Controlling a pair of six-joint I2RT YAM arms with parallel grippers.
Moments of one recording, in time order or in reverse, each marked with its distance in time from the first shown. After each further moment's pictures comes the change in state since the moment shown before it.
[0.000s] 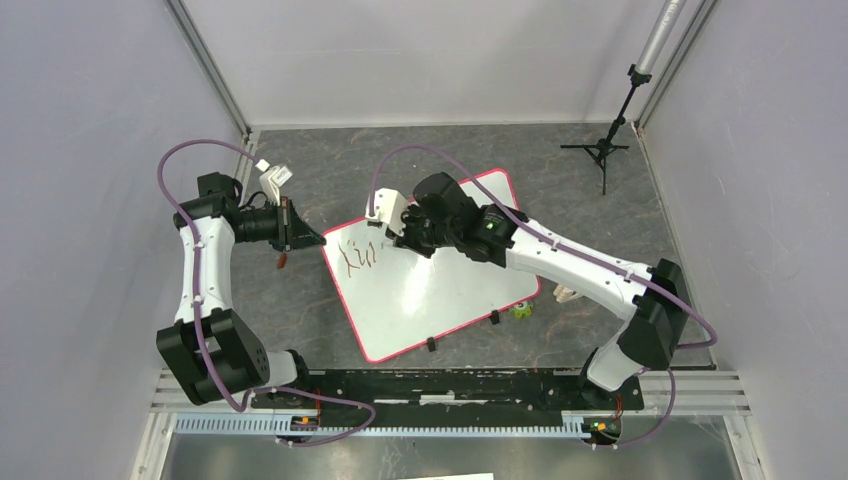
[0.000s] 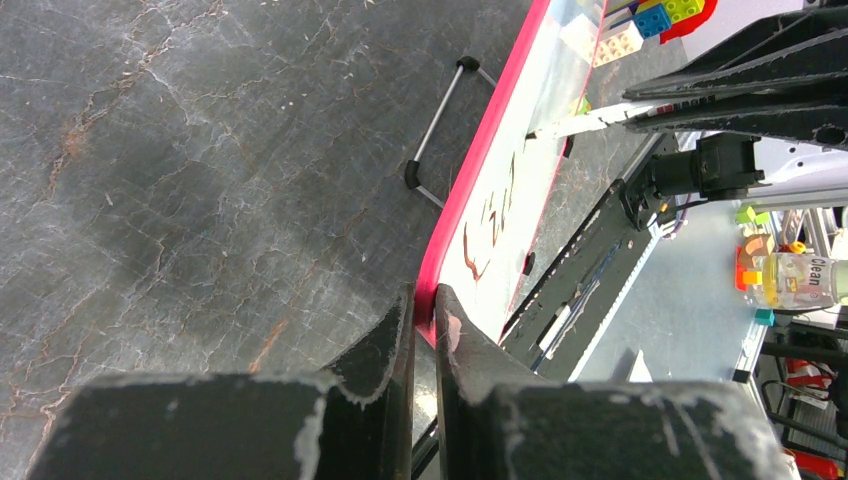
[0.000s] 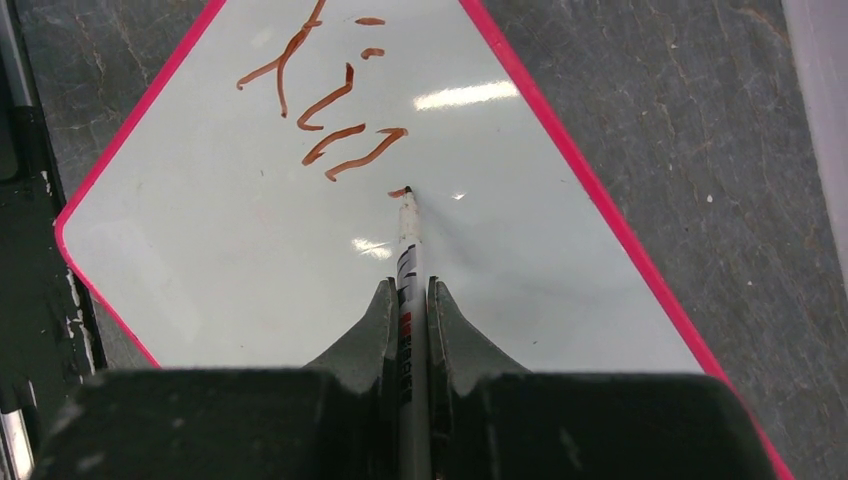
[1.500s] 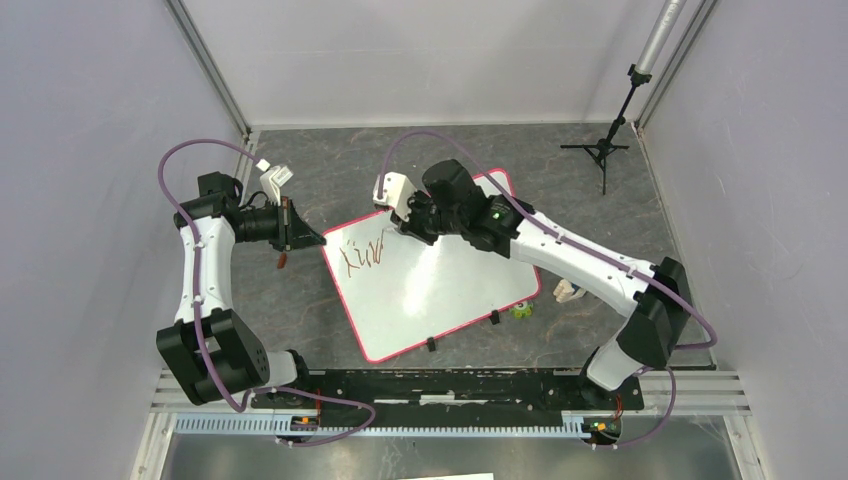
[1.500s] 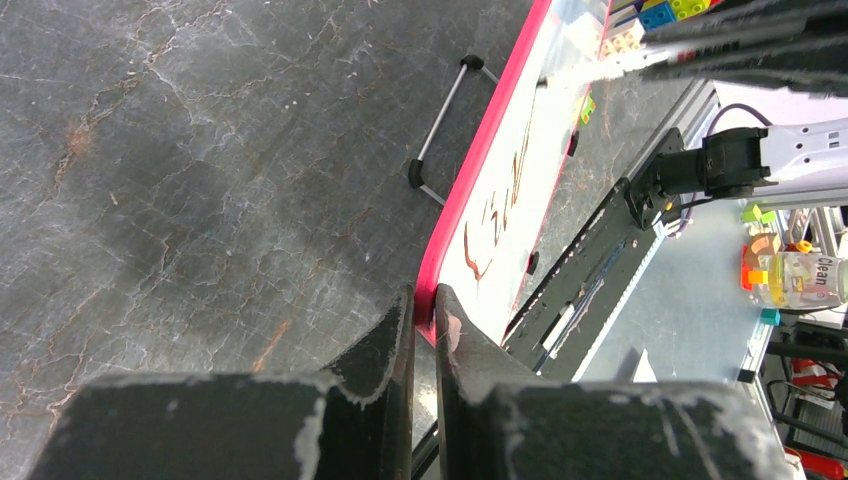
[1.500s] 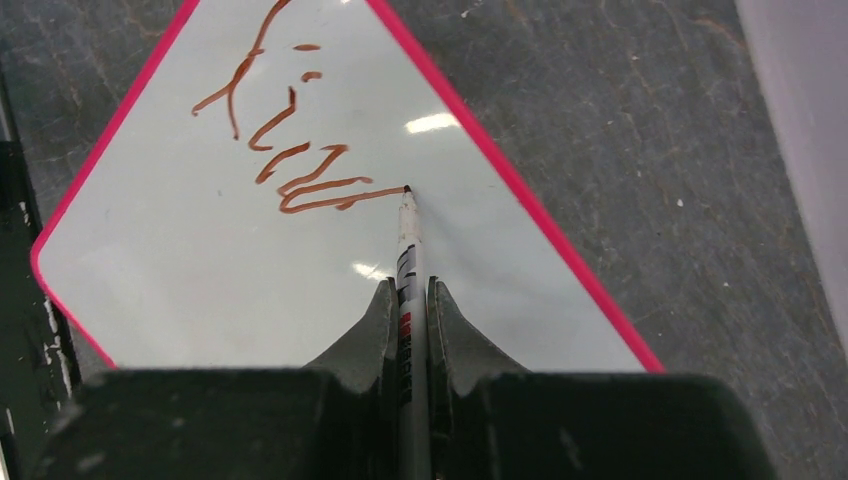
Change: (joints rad) left arm -0.004 0.000 0.000 0.005 -0.008 0.000; right arm -0.047 0.004 0.014 0.031 -0.033 0.004
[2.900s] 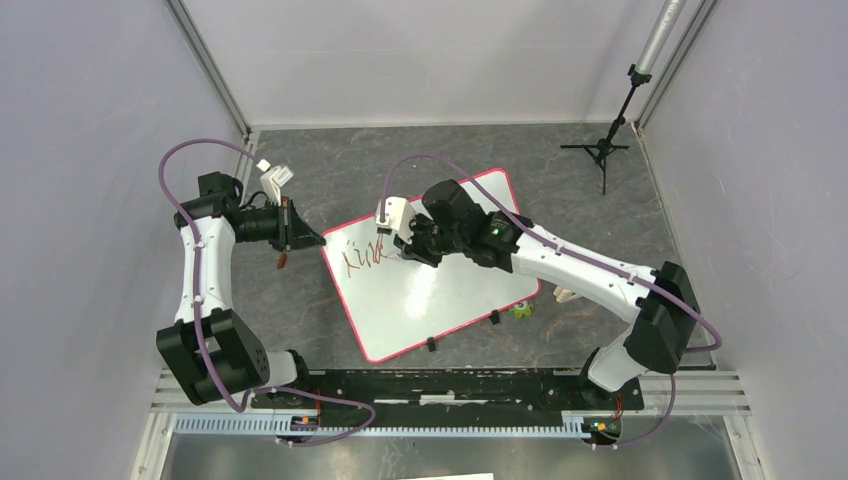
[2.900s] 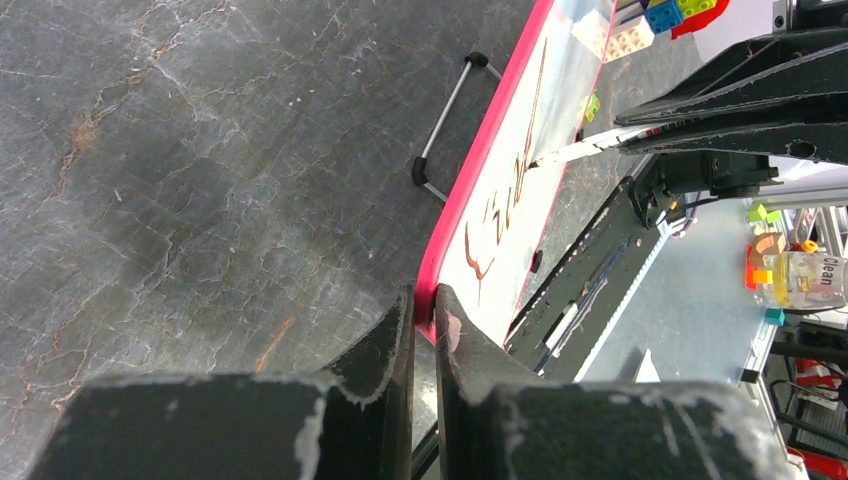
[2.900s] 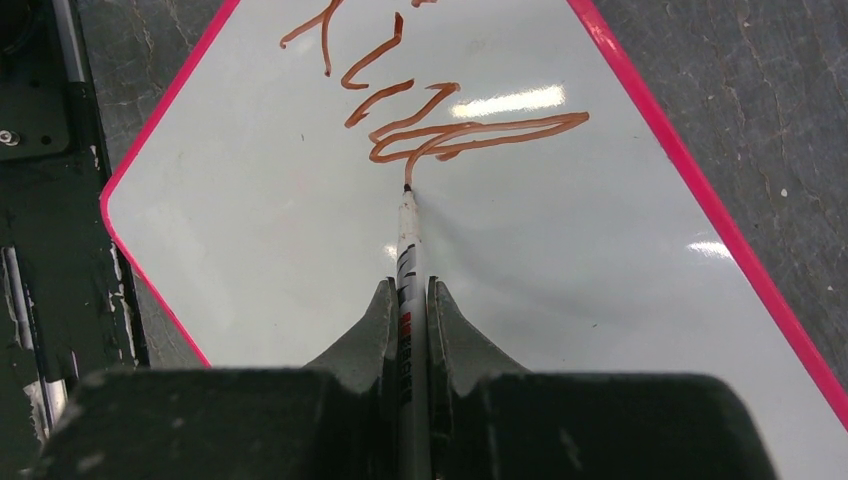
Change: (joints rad) left arm -0.001 0.000 0.000 0.002 -0.010 0.000; right arm 0.024 -0.039 -0.115 0.018 -0.052 0.025
